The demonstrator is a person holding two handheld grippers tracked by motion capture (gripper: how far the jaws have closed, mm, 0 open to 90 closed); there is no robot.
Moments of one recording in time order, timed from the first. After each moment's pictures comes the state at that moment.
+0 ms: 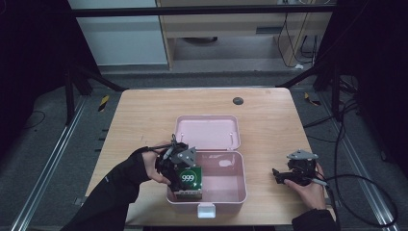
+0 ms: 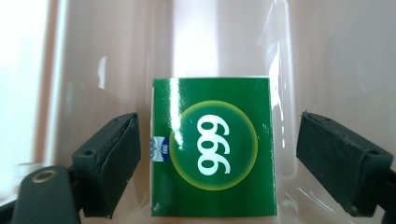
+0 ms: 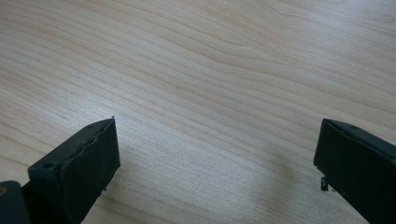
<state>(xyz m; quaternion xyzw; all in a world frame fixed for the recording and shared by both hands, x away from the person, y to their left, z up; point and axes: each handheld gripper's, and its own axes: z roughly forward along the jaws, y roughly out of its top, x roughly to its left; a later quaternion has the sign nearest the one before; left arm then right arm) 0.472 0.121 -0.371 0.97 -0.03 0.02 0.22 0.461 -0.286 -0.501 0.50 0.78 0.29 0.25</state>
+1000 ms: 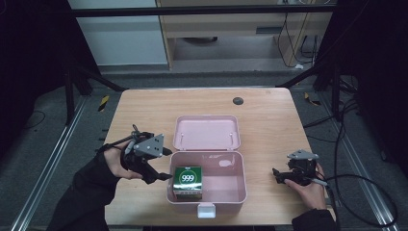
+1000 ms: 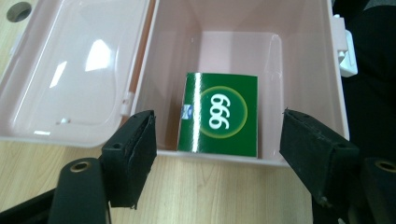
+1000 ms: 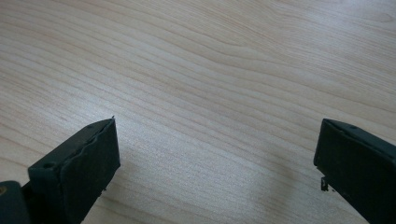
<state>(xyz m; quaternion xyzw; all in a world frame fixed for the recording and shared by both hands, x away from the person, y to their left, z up) 0.457 0.196 -0.326 0.95 0.02 0.06 0.31 0.461 -0.286 -0.501 0.50 0.77 0.29 0.25</state>
